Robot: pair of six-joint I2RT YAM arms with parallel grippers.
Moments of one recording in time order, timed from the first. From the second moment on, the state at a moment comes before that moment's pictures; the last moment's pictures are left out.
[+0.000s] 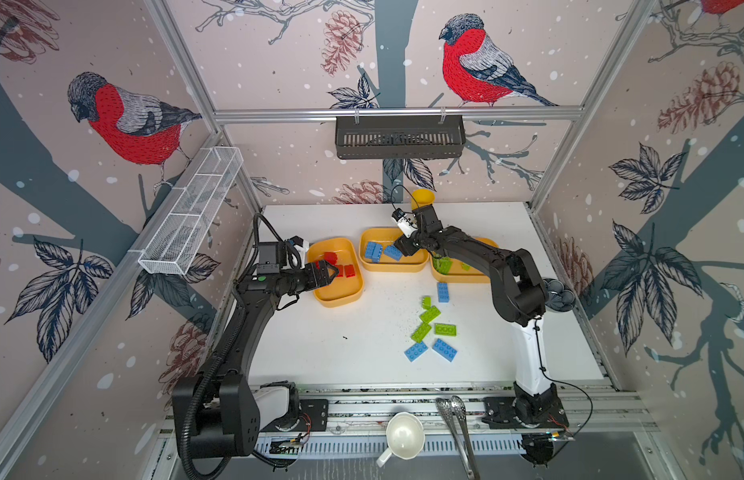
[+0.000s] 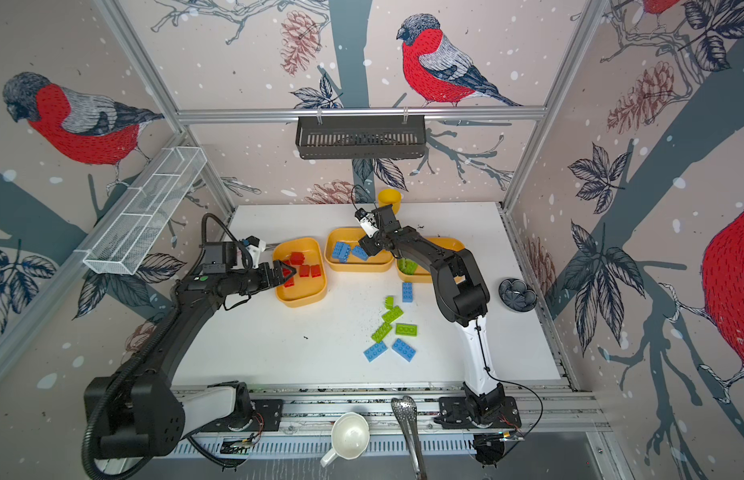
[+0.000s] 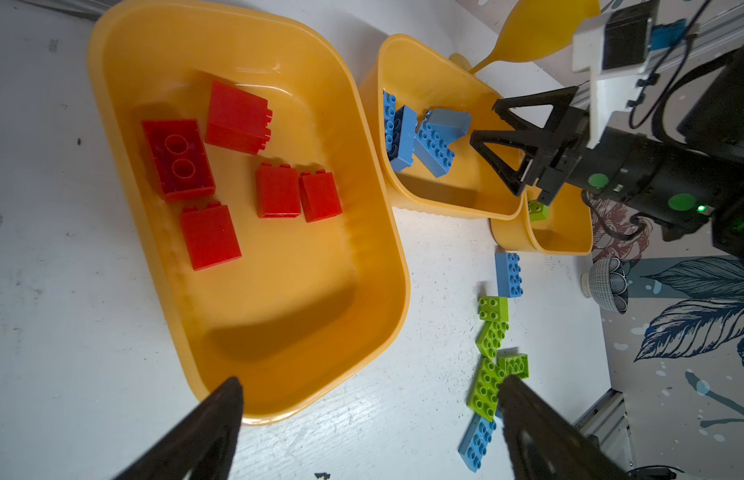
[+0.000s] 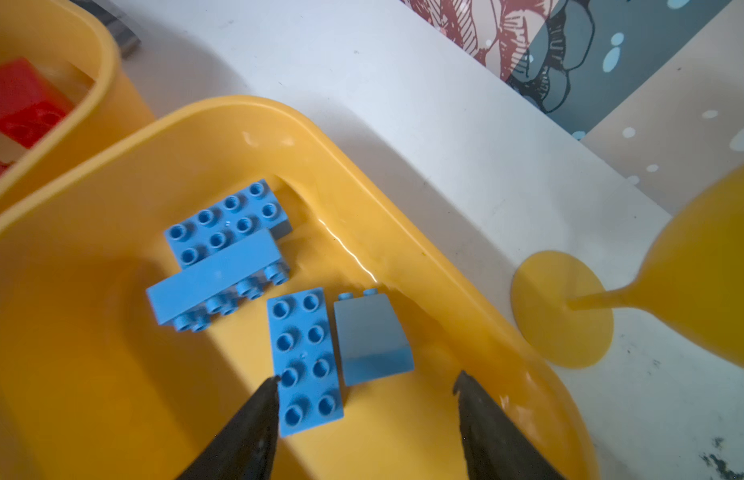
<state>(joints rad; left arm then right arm) 0.03 1.21 0.90 -0.56 0.58 -0.28 0.53 2.14 1.65 -0.25 -0.16 -0.26</state>
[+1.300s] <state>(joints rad) 0.03 1.24 0.86 -0.52 0.64 -0.28 0.71 1.73 0.97 -0.36 0.02 0.60</state>
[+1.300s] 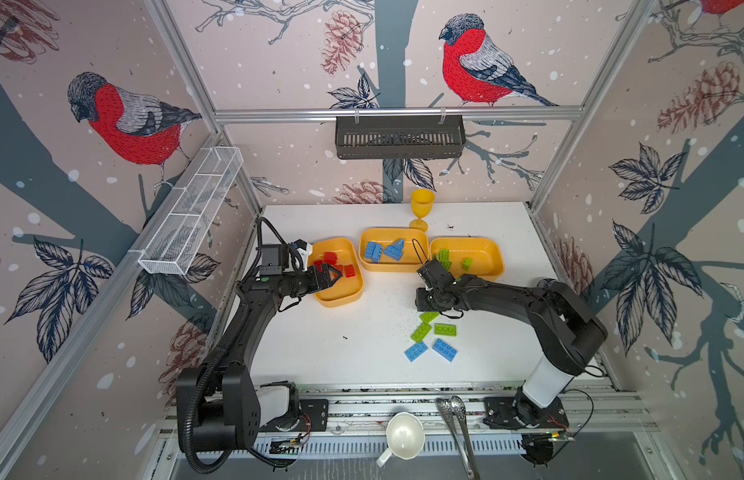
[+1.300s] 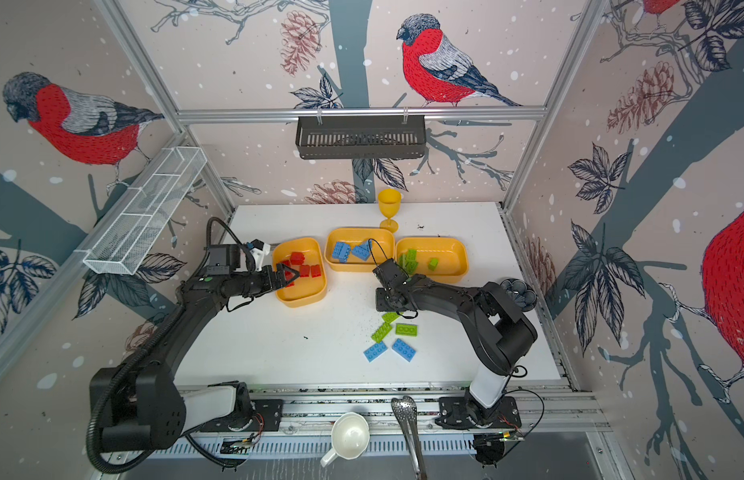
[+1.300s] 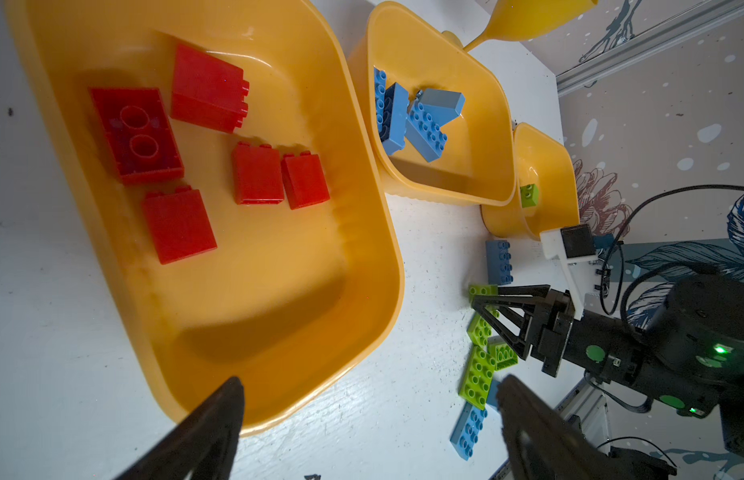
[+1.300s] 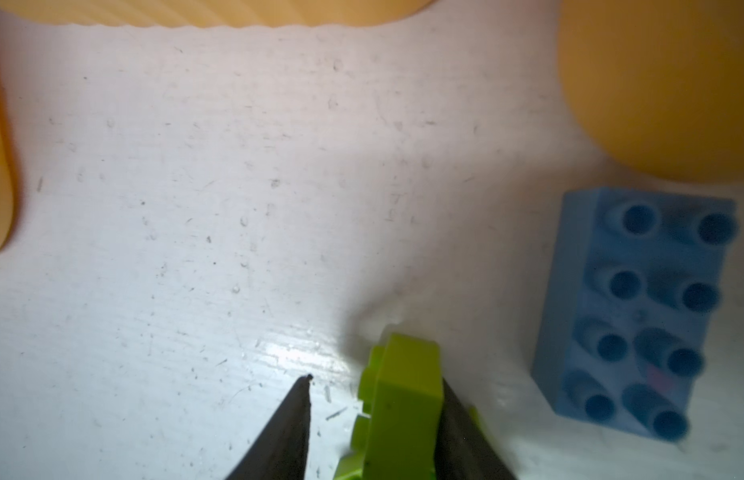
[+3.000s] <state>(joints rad) 0.03 1.22 0.86 -0.36 0.78 -0.44 0.28 1.96 1.38 -0.38 0.05 0.26</state>
